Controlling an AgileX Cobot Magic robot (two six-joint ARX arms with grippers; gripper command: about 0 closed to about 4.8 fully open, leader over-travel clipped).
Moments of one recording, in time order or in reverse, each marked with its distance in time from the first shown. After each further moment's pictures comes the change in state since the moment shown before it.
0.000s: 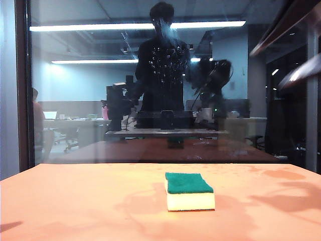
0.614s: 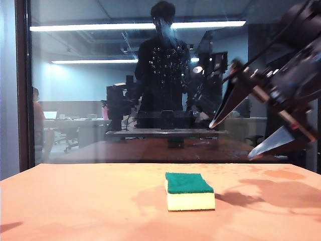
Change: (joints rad) left arm 0.000 0.000 0.000 -0.010 0.007 -0.002; right arm 0.132 0.444 0.055 0.215 0.119 0.034
